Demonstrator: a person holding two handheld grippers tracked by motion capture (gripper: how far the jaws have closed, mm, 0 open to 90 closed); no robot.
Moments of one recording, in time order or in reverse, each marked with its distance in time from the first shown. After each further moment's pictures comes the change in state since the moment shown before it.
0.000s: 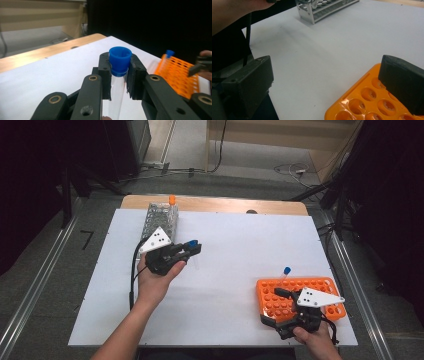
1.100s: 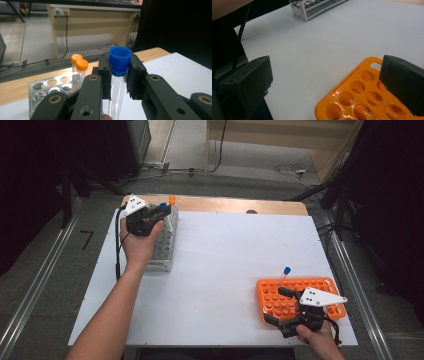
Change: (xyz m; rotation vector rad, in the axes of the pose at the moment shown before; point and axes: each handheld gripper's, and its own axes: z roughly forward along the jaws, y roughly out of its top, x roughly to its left) left arm 0.105 0.025 0.014 -0.068 0.358 -0.037; right arm -0.007 -0.005 -0.003 0.006 -0.035 0.007
